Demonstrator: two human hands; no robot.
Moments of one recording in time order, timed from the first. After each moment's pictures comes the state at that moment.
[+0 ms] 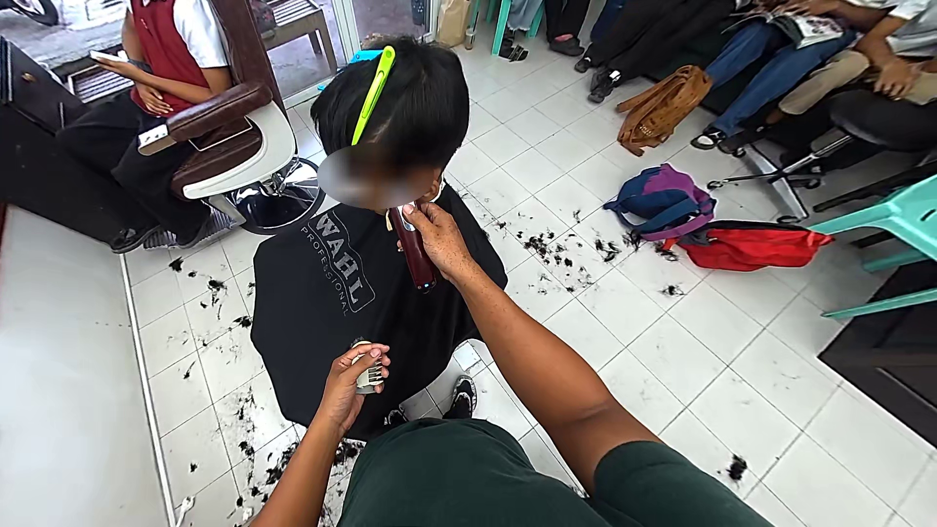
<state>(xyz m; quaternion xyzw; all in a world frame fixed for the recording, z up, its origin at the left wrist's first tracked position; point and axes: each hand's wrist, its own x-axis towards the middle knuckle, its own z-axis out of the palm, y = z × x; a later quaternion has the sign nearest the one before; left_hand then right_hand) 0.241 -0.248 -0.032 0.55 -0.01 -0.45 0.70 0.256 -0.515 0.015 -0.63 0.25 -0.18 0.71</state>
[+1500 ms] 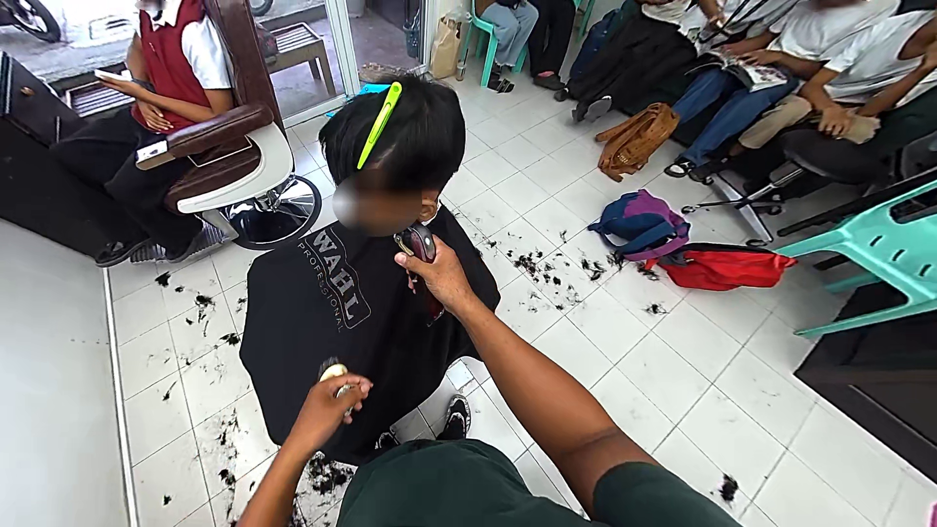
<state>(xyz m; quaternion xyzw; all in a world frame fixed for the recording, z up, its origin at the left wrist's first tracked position) 0.266 -0.215 -0.022 0.77 -0.18 -0.44 0.43 0.229 -0.499 0.016 -0.65 0.27 -0.16 0.69</state>
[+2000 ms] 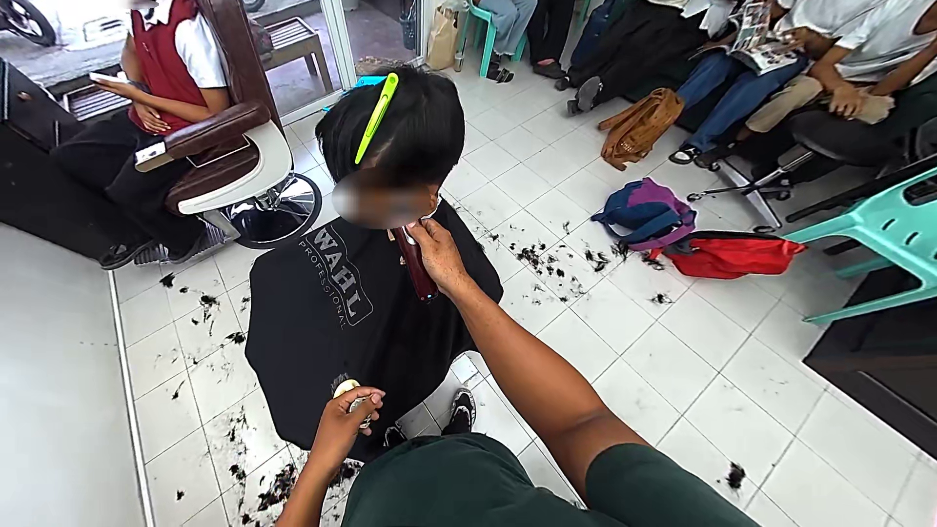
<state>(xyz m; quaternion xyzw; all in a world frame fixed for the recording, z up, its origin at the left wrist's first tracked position) 0.230 -0.210 -0.038 0.73 -0.10 -0.42 0.52 0.256 -0.510 0.013 -0.64 0.28 -0.20 0.69</state>
